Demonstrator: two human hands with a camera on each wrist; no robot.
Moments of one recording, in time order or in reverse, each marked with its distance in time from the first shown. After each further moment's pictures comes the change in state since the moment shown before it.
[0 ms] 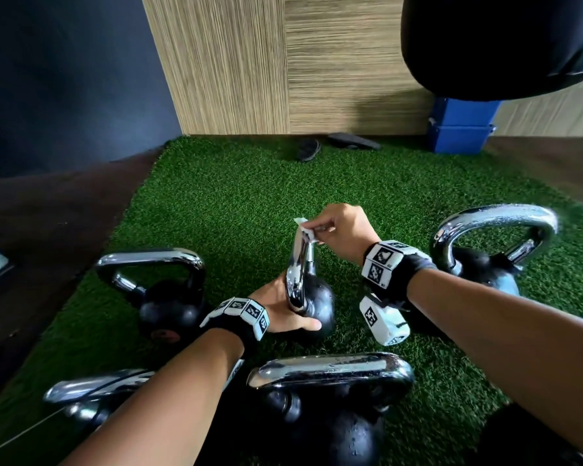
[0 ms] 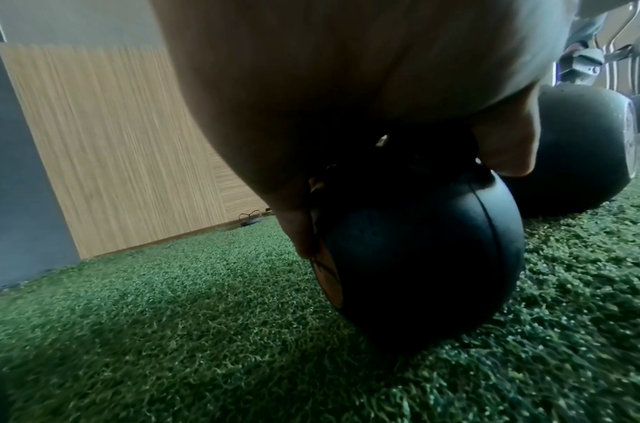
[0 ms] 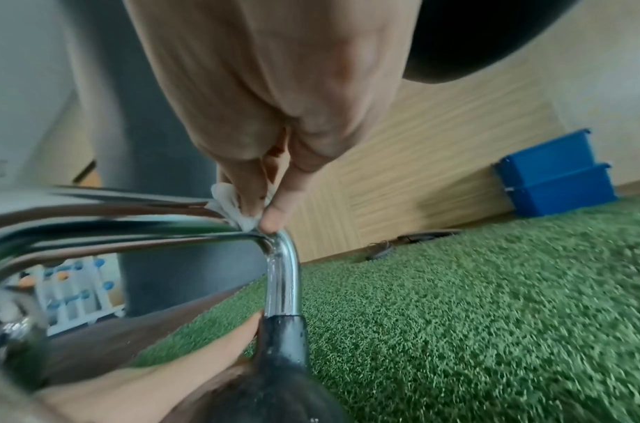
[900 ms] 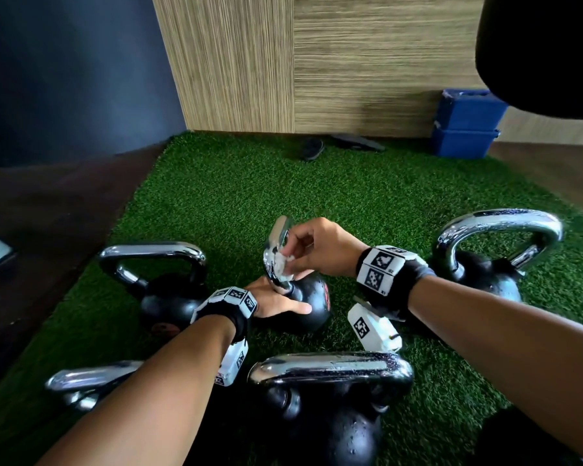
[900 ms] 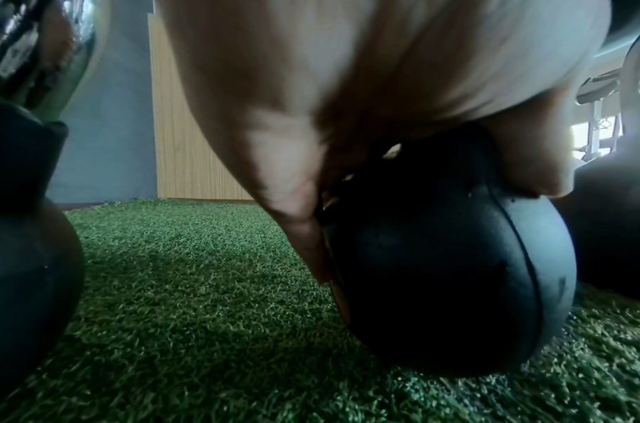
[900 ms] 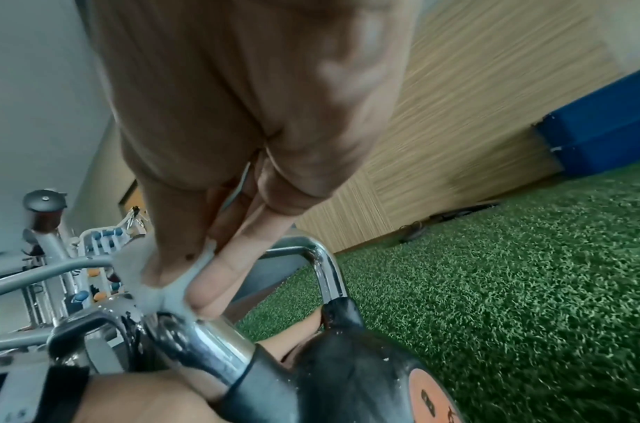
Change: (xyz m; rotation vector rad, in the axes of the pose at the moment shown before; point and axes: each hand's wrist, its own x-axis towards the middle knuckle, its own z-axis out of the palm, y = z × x) left_hand 0.013 -0.034 -0.005 -0.208 -0.021 -0.030; right_hand -0.003 -0.031 0.015 0.293 -0.375 0.031
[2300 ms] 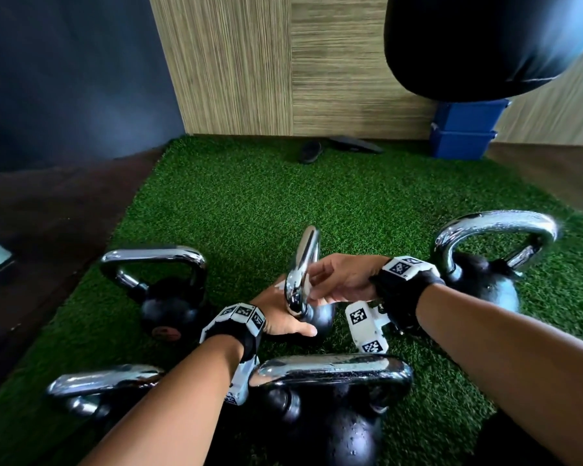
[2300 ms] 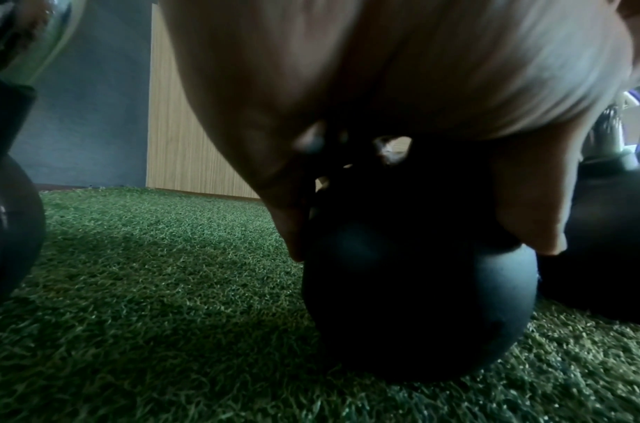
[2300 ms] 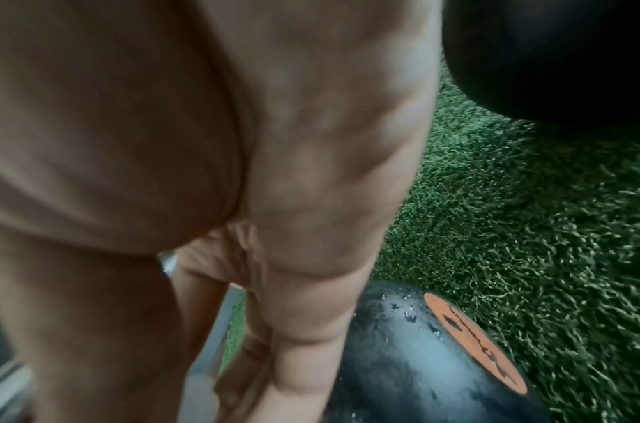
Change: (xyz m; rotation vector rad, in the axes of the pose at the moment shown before) left_hand -0.008 0.017 0.020 0.202 0.008 0.109; right_hand -0.025 0.033 -0.005 0.865 -0.424 0.538
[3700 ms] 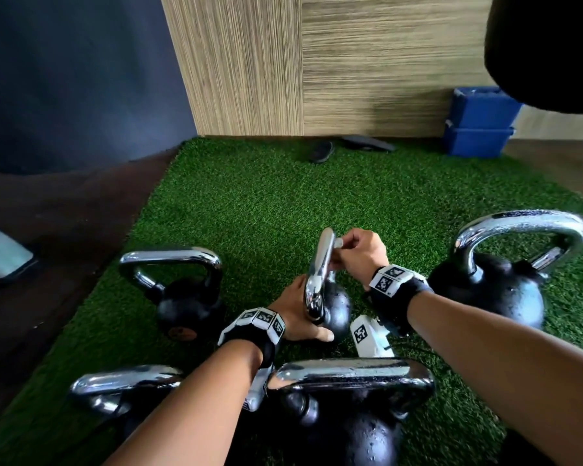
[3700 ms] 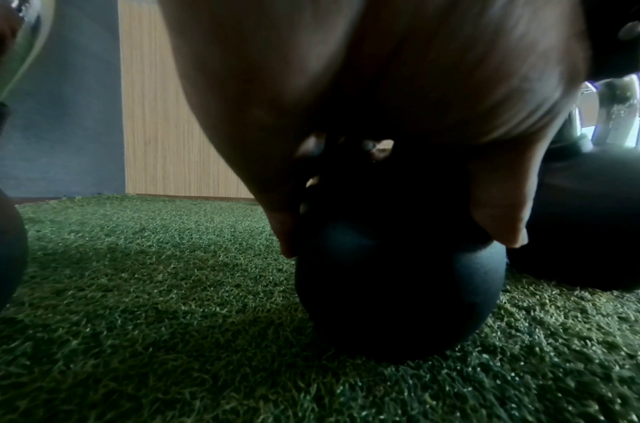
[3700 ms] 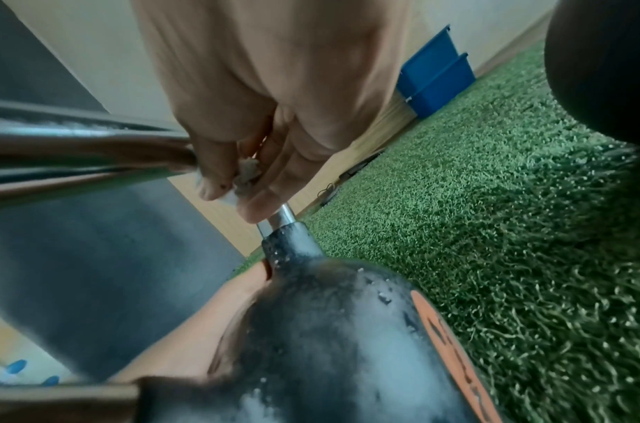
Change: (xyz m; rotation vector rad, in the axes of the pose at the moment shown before) left_hand -0.002 0.002 0.009 -0.214 0.092 -0.122; right_hand 0.044 0.012 -0.008 -0.122 0.907 -0.476
